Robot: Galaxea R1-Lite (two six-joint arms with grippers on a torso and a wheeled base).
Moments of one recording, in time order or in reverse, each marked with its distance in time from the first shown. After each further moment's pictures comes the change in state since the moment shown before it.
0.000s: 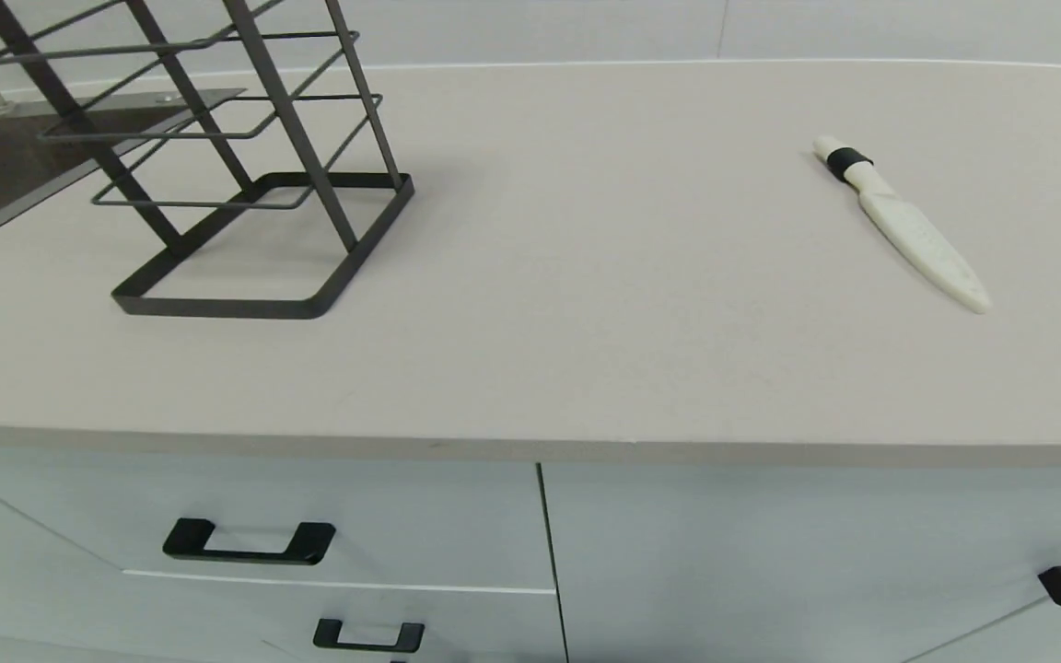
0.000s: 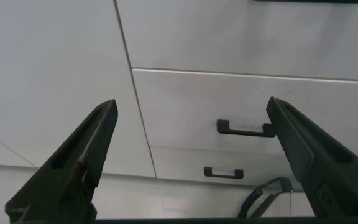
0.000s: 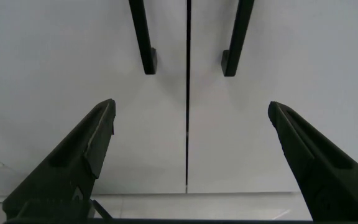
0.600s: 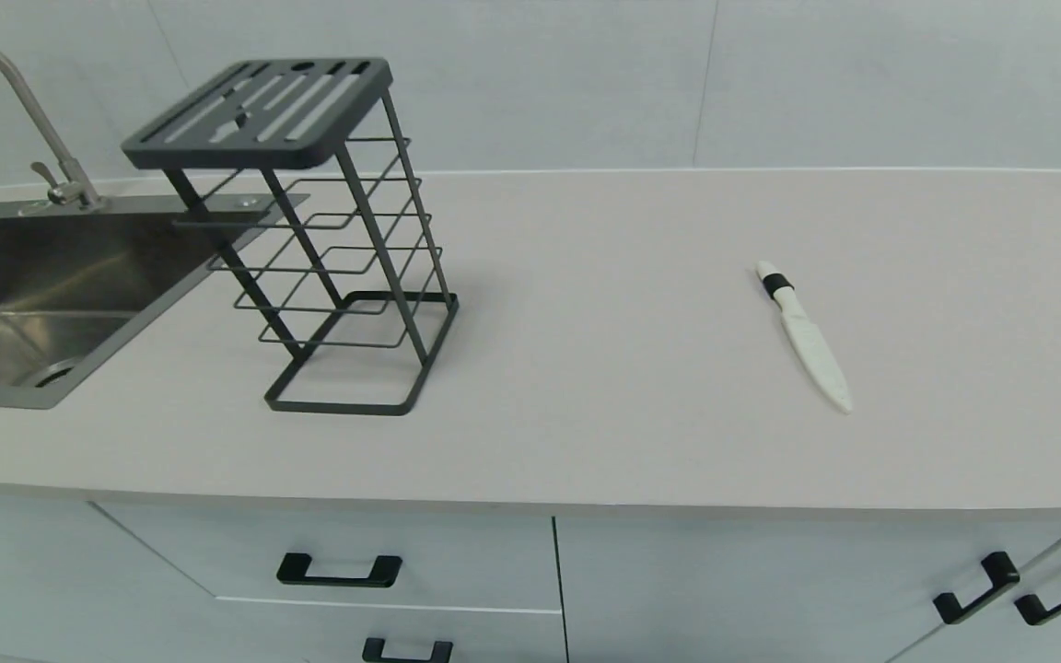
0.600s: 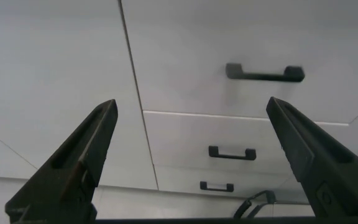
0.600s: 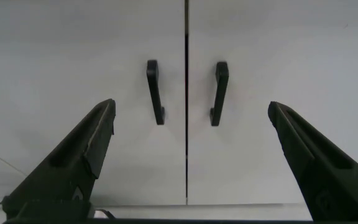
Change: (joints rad) left arm 0.000 0.000 0.000 -0.001 0.000 0.000; right arm 0.000 0.000 0.000 0.000 0.000 0.000
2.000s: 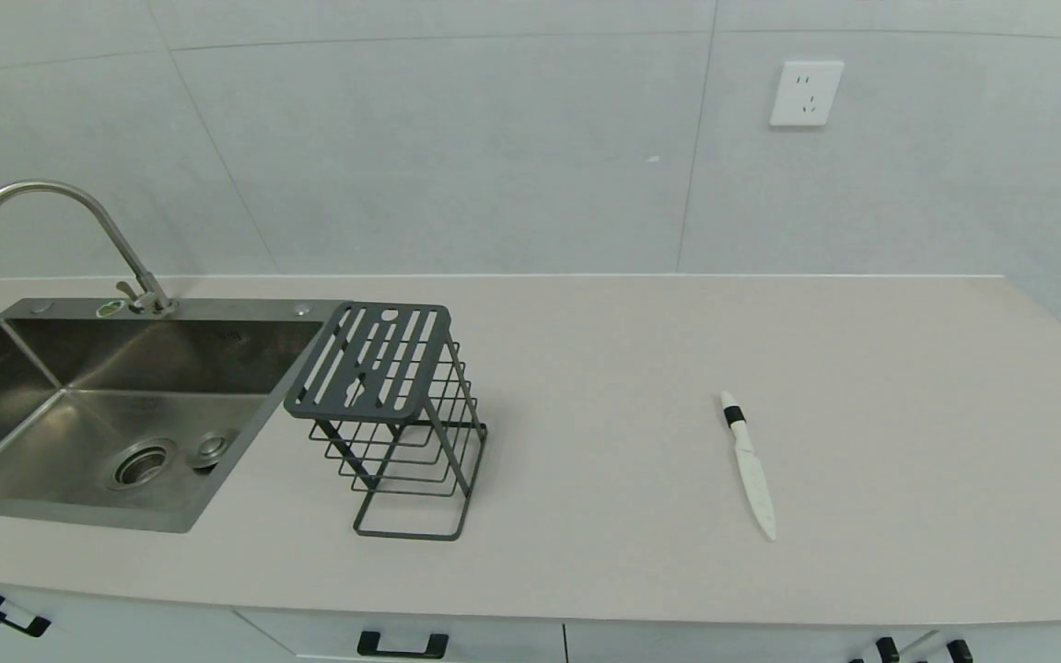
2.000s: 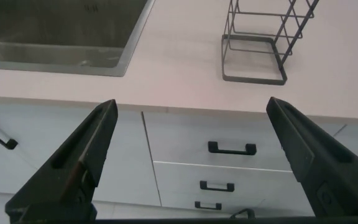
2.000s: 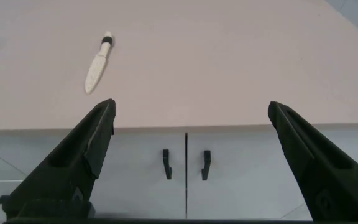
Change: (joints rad) left arm 0.000 0.000 0.000 0.000 0.000 0.000; right arm 0.000 0.000 0.000 0.000 0.001 0.001
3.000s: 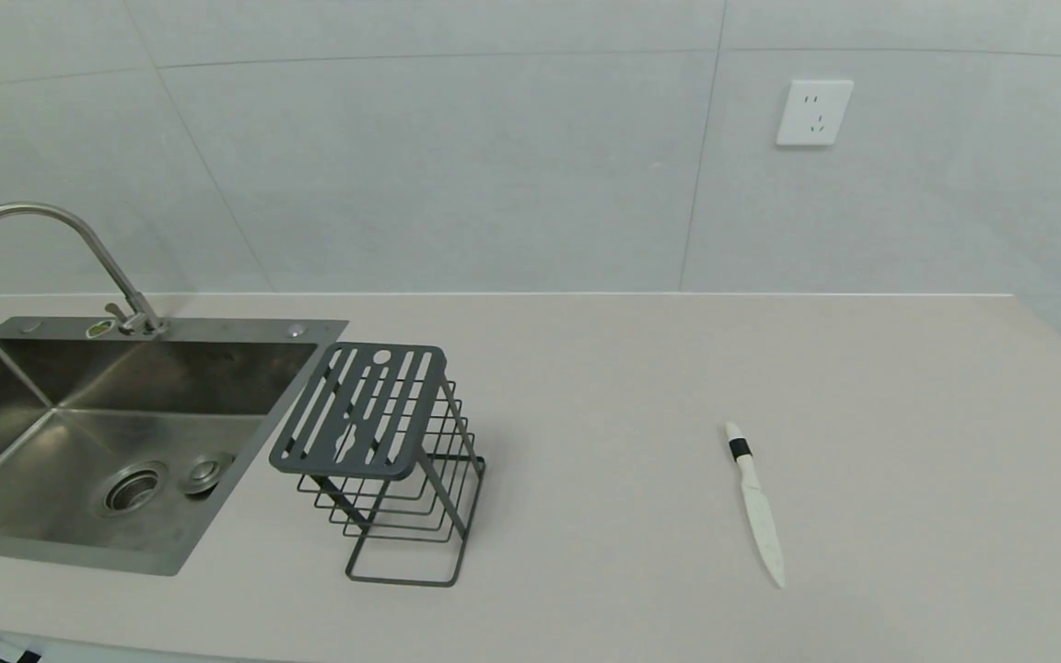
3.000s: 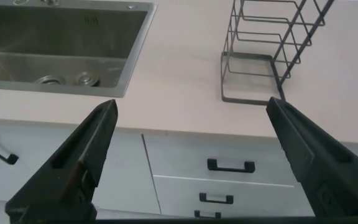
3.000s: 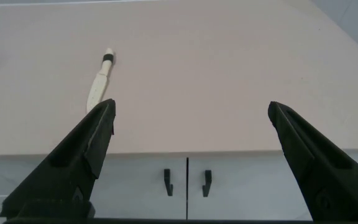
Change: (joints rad) left arm 0.000 0.000 0.000 0.001 0.000 0.000; right arm 0.000 0.000 0.000 0.000 0.000 0.000
